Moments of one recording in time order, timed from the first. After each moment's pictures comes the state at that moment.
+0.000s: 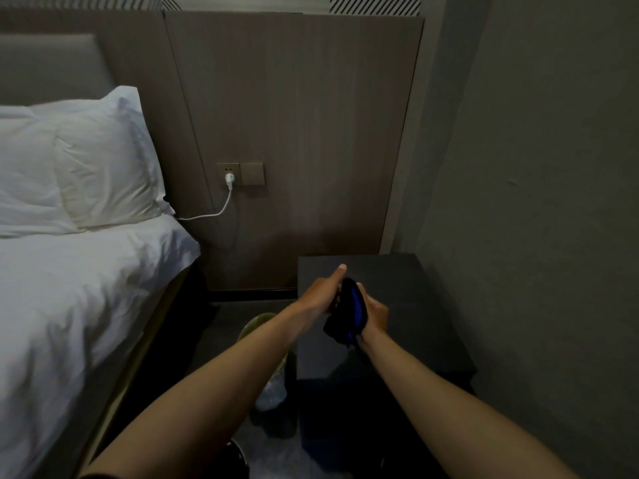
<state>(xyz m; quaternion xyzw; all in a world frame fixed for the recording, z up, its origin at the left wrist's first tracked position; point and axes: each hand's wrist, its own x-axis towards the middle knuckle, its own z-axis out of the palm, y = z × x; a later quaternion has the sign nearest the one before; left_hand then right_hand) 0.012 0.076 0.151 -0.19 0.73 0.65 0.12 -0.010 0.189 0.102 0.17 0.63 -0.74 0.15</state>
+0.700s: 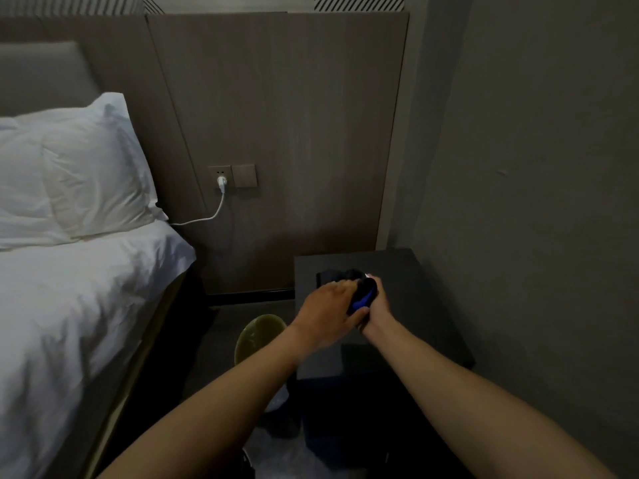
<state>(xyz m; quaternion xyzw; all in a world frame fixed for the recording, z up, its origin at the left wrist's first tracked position) 0.040 0.096 0.142 0.11 0.98 0.13 -0.10 -0.017 0.205 0.122 0.22 0.42 -0.84 0.26</state>
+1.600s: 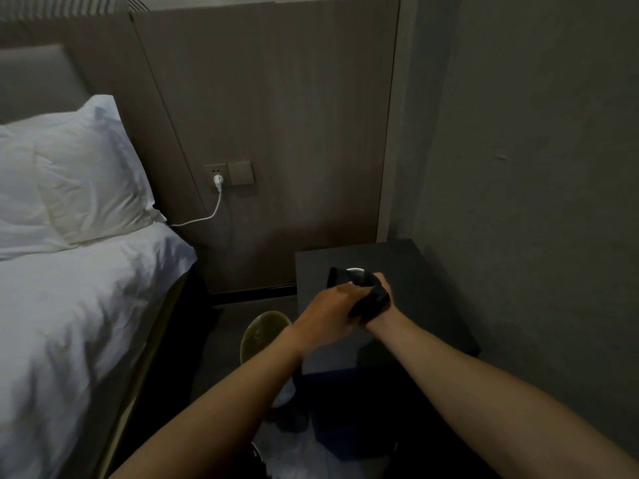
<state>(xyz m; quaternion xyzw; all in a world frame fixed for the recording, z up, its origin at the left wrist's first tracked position) 0.051 0.096 0.147 0.21 0.95 0.22 -0.09 -0.017 0.206 0.128 0.19 0.47 -0.83 0.22</state>
